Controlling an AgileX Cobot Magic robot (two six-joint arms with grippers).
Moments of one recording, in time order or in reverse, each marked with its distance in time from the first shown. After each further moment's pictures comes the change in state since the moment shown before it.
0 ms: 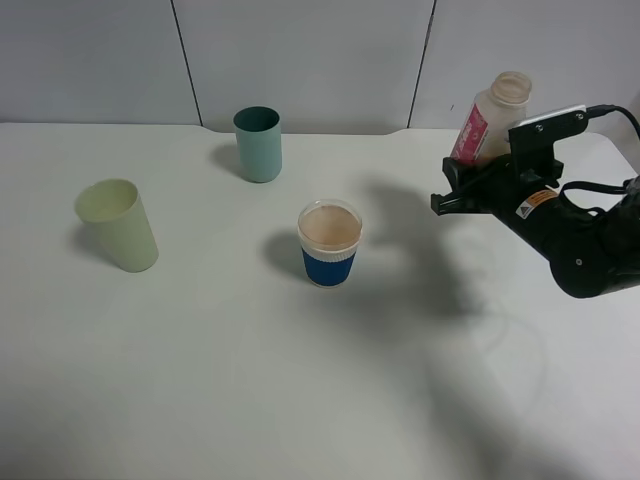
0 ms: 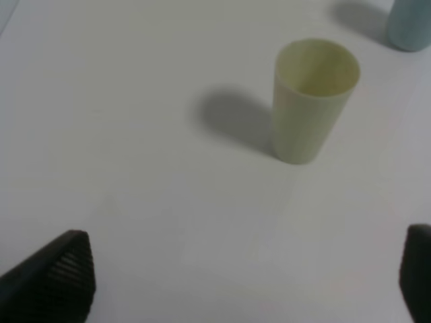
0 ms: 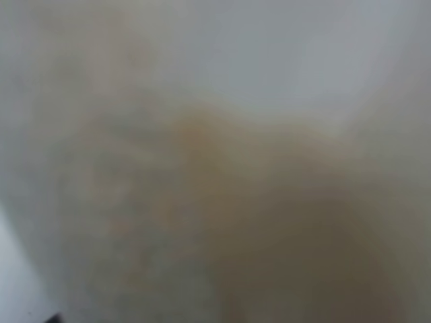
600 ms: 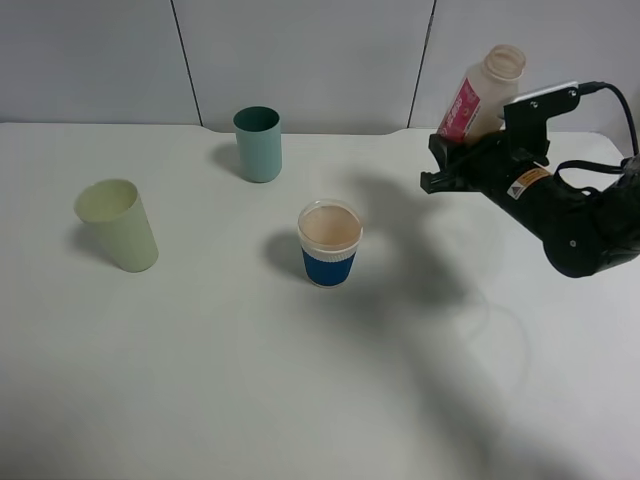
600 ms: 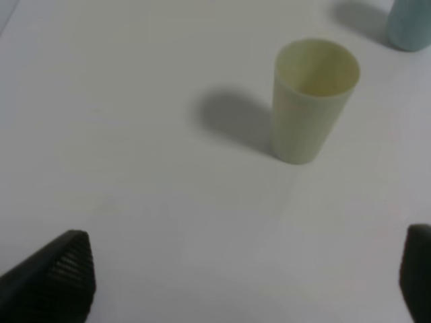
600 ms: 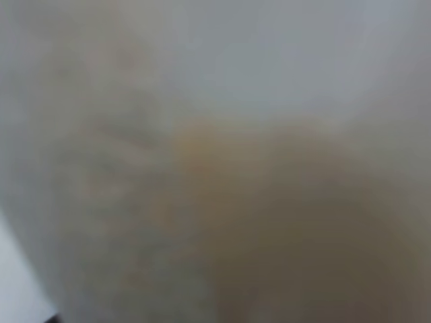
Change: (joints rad) left arm 0.000 0.000 0.000 0.000 0.000 0.000; right arm 0.001 -0.012 -0.064 -0.087 0.004 0.068
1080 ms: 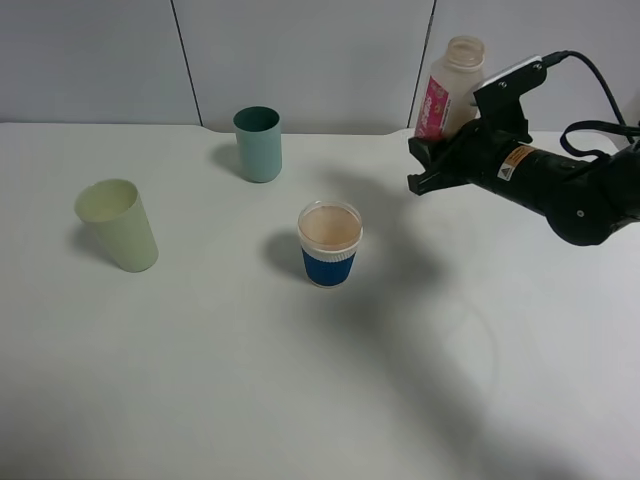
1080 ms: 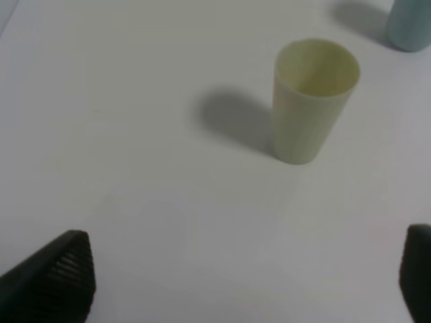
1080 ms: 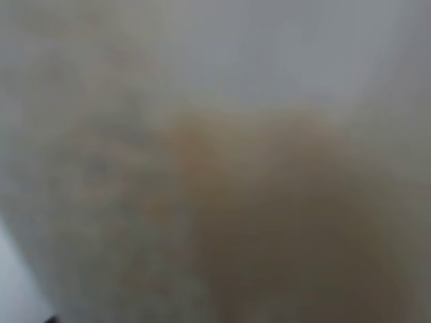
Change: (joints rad) left arm 0.000 0.000 0.000 0.000 0.000 0.000; right arm 0.019 -0.086 -0.082 -0.111 0.246 0.000
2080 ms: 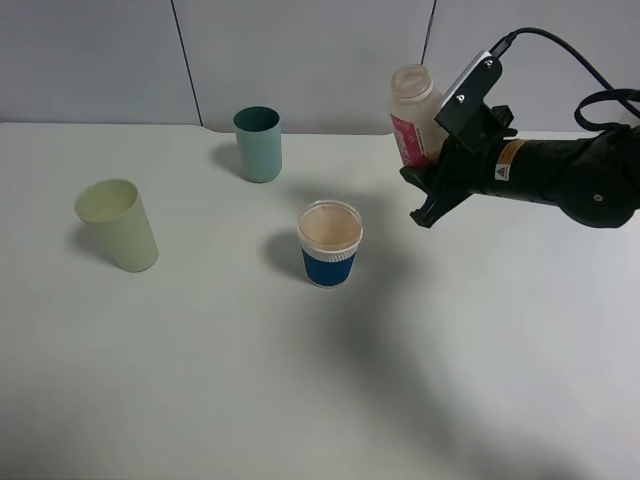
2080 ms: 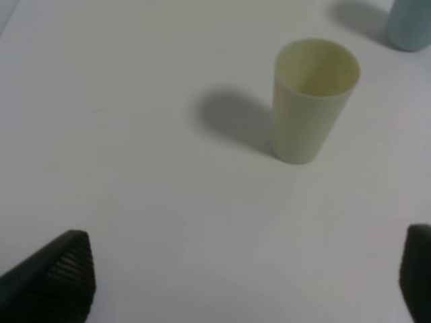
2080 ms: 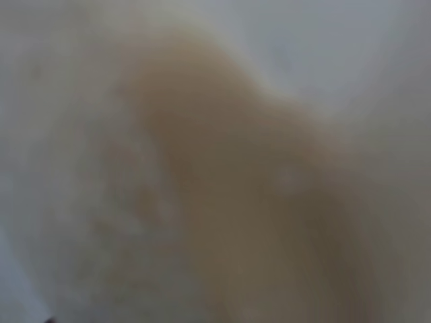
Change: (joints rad) left arm 0.000 0.000 0.000 0.000 0.000 0.000; right arm 0.058 -0.146 -0.013 -0.198 0.407 -0.171
